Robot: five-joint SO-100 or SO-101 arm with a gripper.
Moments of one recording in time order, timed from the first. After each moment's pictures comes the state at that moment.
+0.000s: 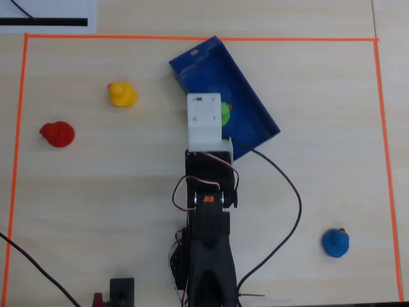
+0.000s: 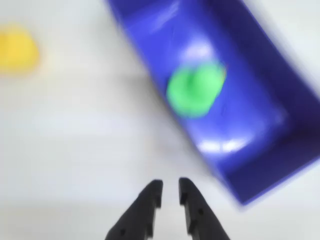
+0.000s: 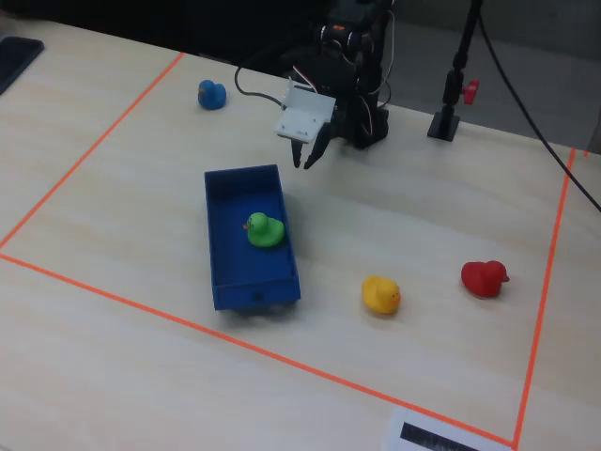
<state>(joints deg) 5.1 157.8 149.4 56.3 -90.8</state>
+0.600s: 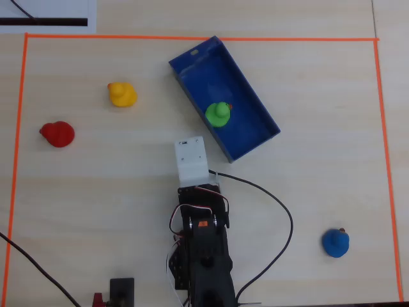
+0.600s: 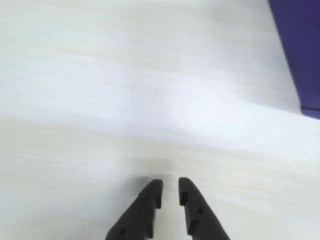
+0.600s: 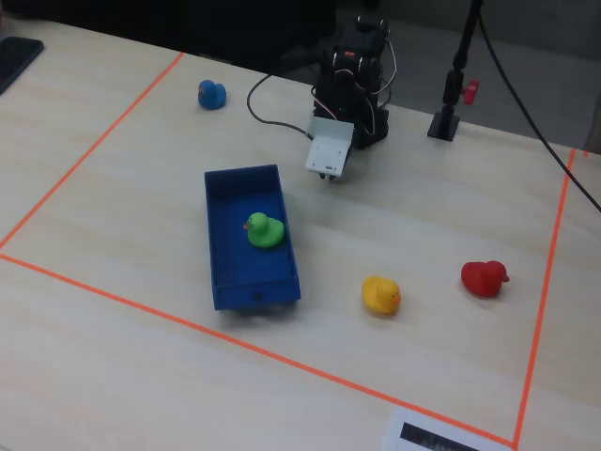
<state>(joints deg) -0.8 187.9 176.8 71.3 -92.0</state>
